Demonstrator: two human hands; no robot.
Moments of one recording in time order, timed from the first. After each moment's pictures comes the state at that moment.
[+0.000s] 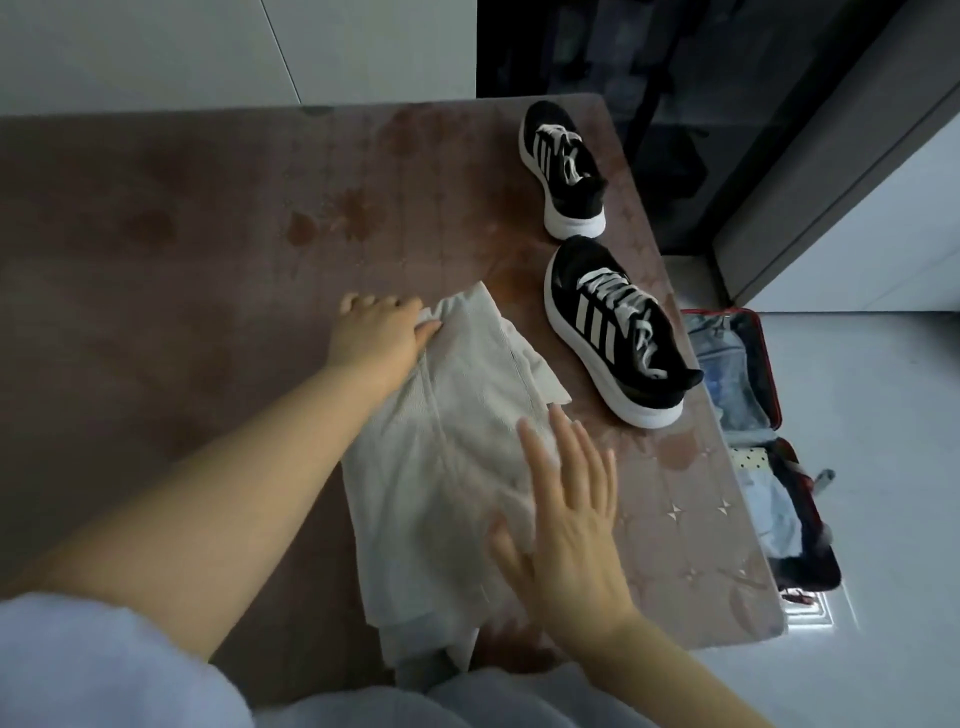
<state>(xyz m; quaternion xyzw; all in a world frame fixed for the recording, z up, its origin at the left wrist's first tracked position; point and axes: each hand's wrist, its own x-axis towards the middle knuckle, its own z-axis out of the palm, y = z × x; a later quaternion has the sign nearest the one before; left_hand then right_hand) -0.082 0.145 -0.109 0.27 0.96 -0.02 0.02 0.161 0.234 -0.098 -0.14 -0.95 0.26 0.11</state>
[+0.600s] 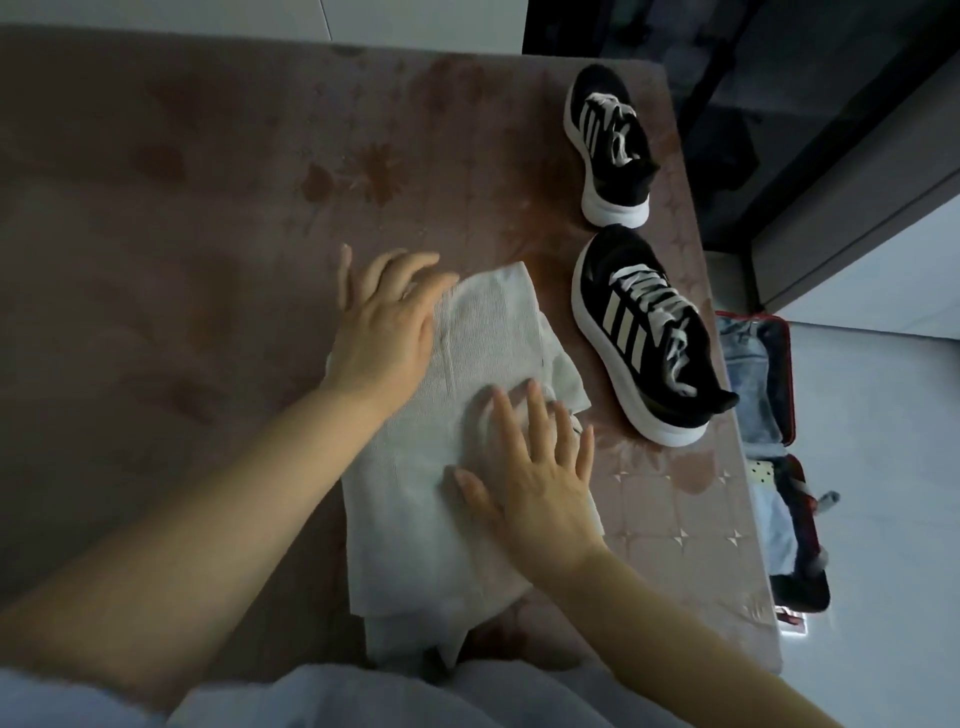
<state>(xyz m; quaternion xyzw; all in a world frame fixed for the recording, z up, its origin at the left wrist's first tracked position) -0.052 0.131 -0.113 0.29 0.93 0.19 -0.13 0.108 0.252 -0.112 -0.09 -0.97 0.20 -0.14</state>
